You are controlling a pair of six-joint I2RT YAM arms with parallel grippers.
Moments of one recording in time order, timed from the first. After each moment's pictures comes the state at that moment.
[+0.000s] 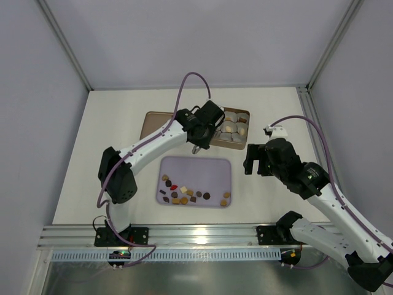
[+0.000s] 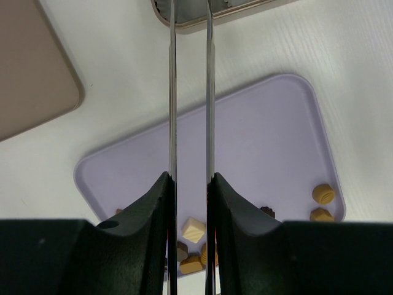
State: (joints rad) left arm -0.85 1.89 1.80 -0.96 -0.22 -0.29; right arm 0.62 0.82 0.93 -0.85 0.28 0.46
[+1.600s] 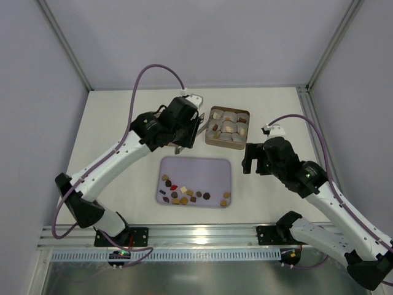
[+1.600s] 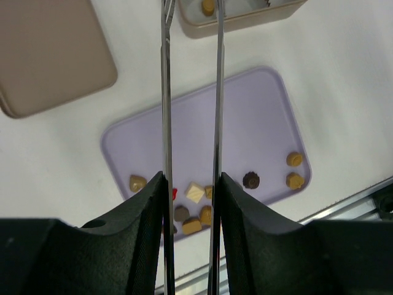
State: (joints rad) left arm -0.84 1.56 1.72 -0.99 -0.22 -0.32; right arm 0.62 0.84 0.93 -0.83 0.27 0.45
